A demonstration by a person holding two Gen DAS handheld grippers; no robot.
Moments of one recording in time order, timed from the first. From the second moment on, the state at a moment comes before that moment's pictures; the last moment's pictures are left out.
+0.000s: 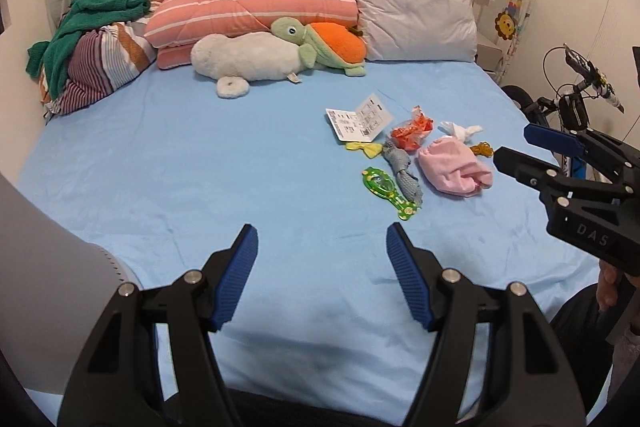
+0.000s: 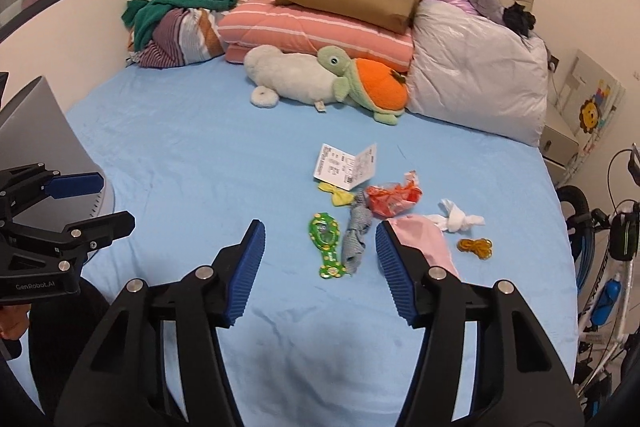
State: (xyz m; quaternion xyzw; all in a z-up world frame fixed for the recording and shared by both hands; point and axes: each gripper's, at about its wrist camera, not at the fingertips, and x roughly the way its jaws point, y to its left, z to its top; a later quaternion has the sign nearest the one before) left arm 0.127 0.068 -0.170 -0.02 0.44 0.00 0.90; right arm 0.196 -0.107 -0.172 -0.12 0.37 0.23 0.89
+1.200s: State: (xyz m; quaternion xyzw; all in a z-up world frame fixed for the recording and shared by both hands) left arm 0.315 -0.013 -0.359 -0.02 0.56 -0.03 0.83; right arm 0.341 -0.170 -0.351 -0.09 0.48 0.13 0.86
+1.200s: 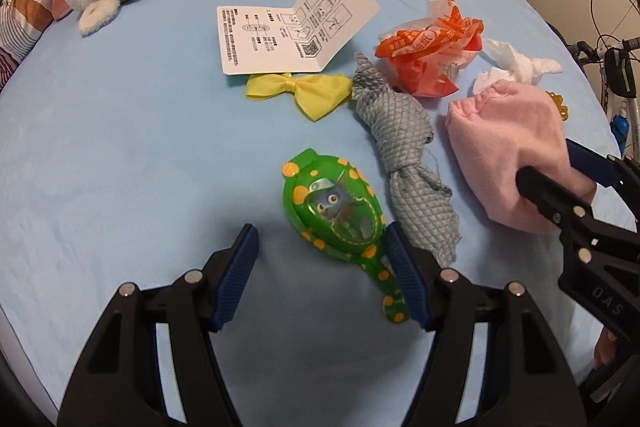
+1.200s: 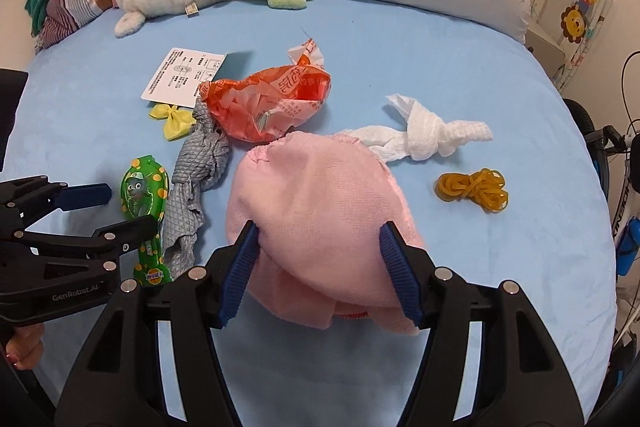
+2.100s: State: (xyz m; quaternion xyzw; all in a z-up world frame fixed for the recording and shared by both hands) left arm 0.309 -0.018 -0.354 -0.01 0.53 -0.01 0.85; right arm 0.339 -0.180 -0.340 -0.04 0.48 0.19 0.86
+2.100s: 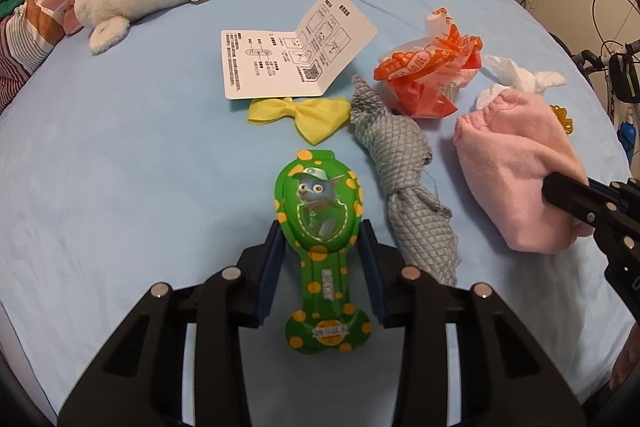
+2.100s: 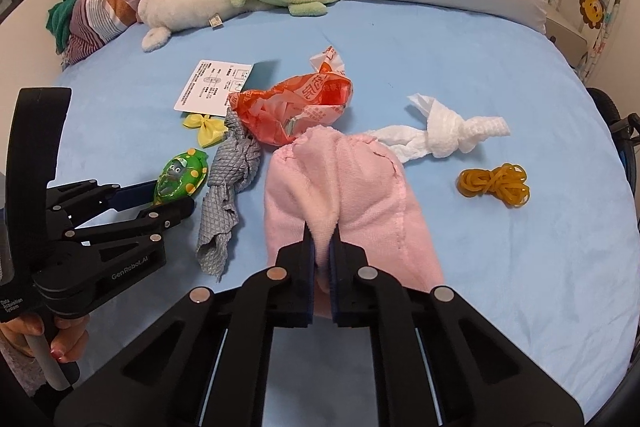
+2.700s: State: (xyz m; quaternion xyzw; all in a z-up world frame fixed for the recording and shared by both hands) left arm 0.262 -0.015 -0.292 0.00 0.47 -0.01 0.88; right arm 0.302 -0.189 -0.289 -0.02 0.42 0.19 0.89
